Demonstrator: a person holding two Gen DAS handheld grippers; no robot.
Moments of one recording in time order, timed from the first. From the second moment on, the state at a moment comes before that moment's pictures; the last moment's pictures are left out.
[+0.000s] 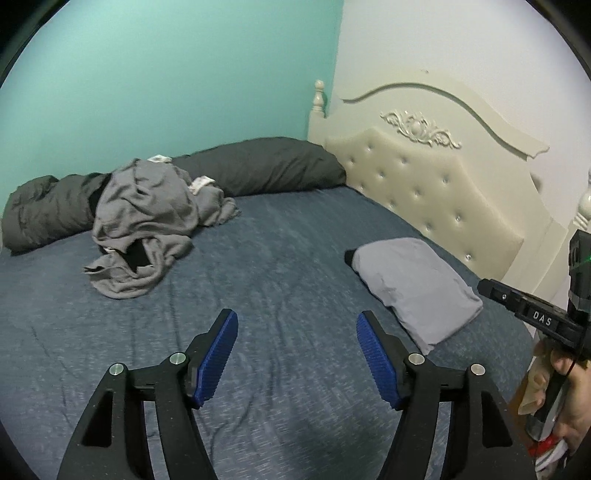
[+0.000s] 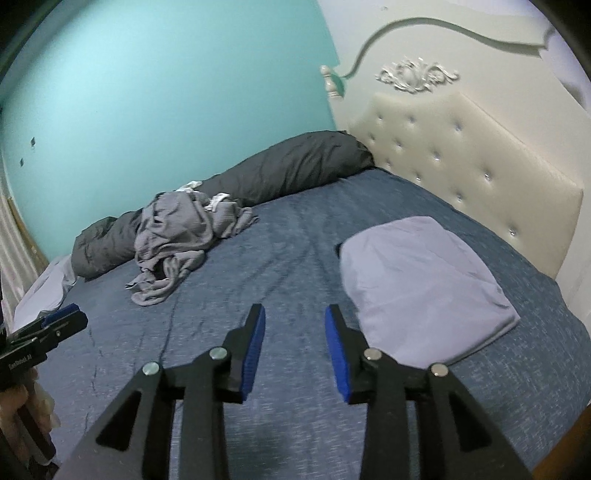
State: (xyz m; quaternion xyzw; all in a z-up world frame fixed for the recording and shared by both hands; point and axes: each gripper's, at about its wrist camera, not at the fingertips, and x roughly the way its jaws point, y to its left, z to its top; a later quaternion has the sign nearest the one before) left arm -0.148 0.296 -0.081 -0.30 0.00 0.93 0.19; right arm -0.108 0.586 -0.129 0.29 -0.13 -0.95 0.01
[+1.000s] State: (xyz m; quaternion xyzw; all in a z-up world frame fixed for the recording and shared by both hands) left arm -0.094 0.227 -0.040 -0.28 -0.01 0.94 0.20; right arm -0.071 0.489 -0.086 0.29 -0.13 -0.95 0.00
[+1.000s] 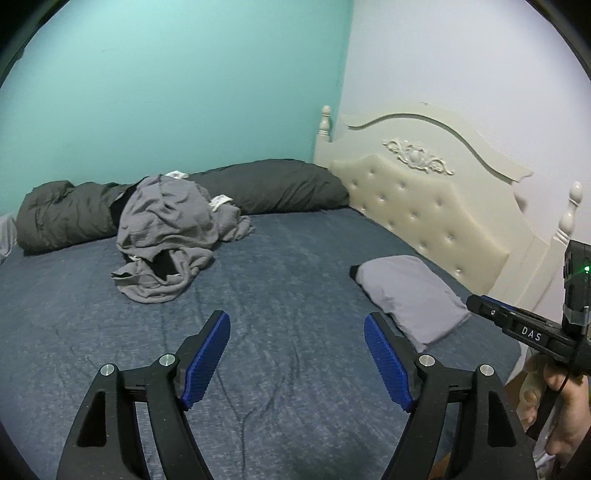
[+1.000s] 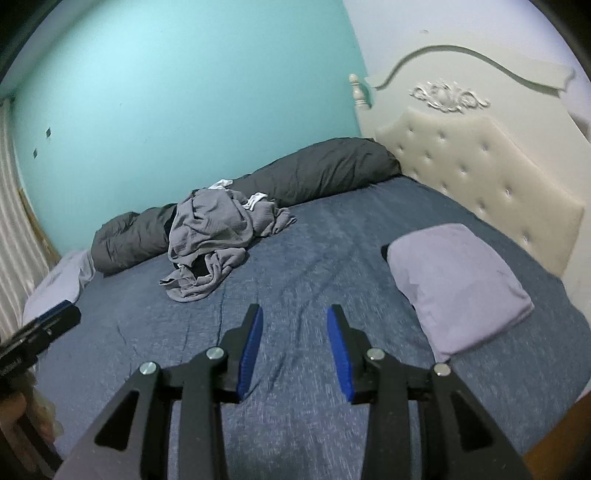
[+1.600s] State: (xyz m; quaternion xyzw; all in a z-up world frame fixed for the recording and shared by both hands) left arm -0.054 0.279 -0.042 -0.28 0.01 0.92 0.28; right arm 0.011 0.528 -0.084 0.30 -0.13 -0.94 -0.07
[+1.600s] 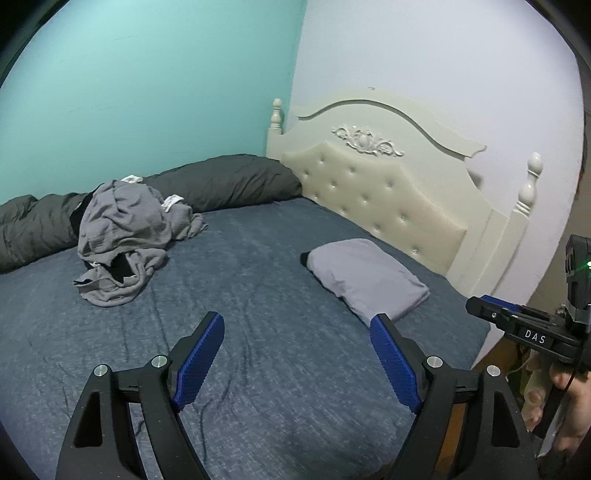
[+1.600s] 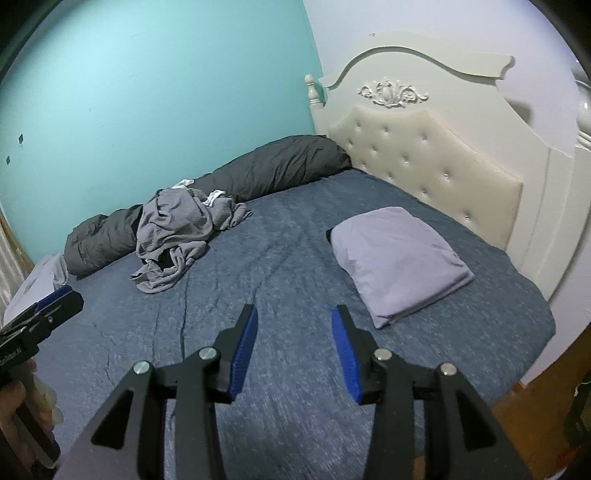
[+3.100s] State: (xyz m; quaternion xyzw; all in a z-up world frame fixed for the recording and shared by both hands) left arm 0.031 0.296 -0.047 -0.27 0.04 0.91 0.32; right arm 0.121 0.517 -0.086 0.30 -0.13 -0.93 -0.14
